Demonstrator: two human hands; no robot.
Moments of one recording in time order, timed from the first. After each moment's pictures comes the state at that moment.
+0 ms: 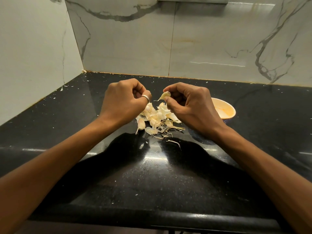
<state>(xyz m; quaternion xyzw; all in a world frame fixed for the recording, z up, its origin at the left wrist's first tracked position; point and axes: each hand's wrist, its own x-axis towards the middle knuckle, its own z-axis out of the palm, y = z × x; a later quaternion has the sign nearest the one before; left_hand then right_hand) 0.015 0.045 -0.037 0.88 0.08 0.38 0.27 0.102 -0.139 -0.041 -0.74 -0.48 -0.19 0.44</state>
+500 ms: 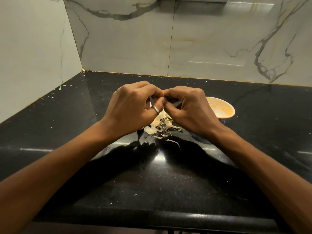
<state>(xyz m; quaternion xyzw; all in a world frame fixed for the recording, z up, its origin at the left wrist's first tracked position) 0.013 0.033 -0.042 0.88 -0.11 0.43 0.16 0.099 -0.135 -0.041 -0.74 -0.51 -0.23 0.38</state>
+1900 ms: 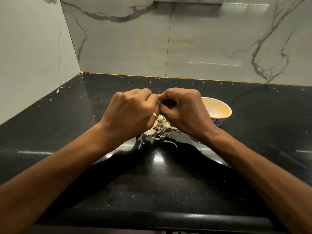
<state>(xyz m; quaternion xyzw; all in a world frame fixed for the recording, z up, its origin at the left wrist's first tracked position) 0.007 0.026 -0.044 0.88 -0.11 0.45 -0.11 0.103 -0.129 -0.048 -0.74 -0.50 -0.24 0.39</state>
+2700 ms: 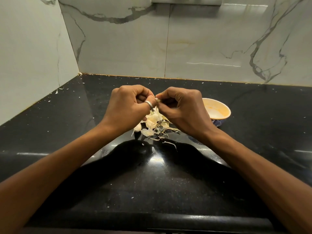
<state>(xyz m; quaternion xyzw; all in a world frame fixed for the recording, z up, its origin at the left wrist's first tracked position) 0.014 0.027 -0.040 0.86 -0.01 0.36 0.37 0.102 -0.130 -0.047 -0.73 -0.48 -0.21 0.45</state>
